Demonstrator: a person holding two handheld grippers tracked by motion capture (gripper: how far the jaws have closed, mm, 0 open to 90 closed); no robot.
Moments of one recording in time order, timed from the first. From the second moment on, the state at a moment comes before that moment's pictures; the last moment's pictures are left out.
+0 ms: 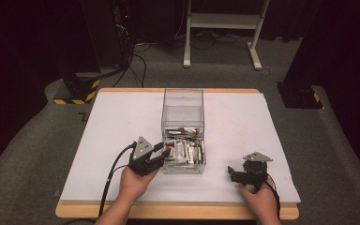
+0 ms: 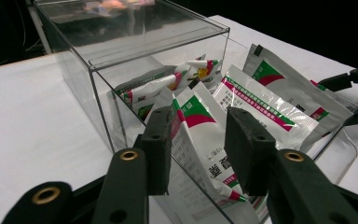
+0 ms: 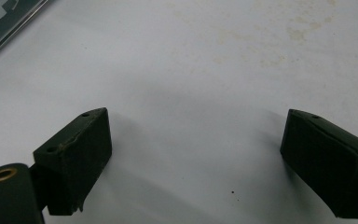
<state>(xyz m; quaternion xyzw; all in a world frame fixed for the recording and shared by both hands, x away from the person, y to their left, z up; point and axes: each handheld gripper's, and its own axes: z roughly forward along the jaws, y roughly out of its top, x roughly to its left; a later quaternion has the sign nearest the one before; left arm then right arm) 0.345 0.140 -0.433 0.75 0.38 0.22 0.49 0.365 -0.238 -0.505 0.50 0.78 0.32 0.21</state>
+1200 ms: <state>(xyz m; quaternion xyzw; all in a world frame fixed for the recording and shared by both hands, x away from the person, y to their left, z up) 0.340 0.132 -0.441 0.75 0.38 0.23 0.49 0.365 -0.238 -0.505 0.50 0.78 0.32 0.21</state>
